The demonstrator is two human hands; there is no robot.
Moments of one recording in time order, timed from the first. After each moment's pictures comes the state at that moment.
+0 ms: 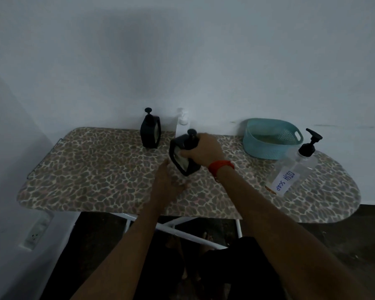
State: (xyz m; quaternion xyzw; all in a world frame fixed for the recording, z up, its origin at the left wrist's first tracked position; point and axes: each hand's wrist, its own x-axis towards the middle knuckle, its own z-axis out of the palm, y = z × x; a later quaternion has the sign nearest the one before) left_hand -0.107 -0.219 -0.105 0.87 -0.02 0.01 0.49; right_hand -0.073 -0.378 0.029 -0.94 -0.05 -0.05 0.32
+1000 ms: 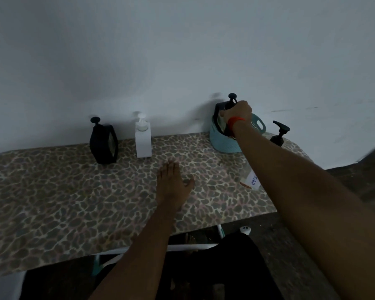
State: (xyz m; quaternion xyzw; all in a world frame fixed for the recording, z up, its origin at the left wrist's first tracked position) left_hand -0.055 -0.330 -0.126 0.98 -0.13 -0.01 0.17; right_hand 0.020 -0.556 0.055 -0.85 0.34 -0.18 0.34
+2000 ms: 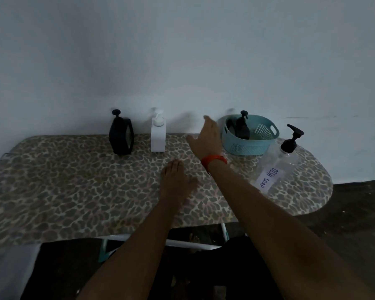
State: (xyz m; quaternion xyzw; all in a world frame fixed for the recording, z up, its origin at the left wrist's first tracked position) left_hand -0.066 -0.307 -0.108 0.98 -0.12 -0.02 0.17; right_hand -0.025 -0.423 -0.004 -0.92 0.10 -0.20 0.31
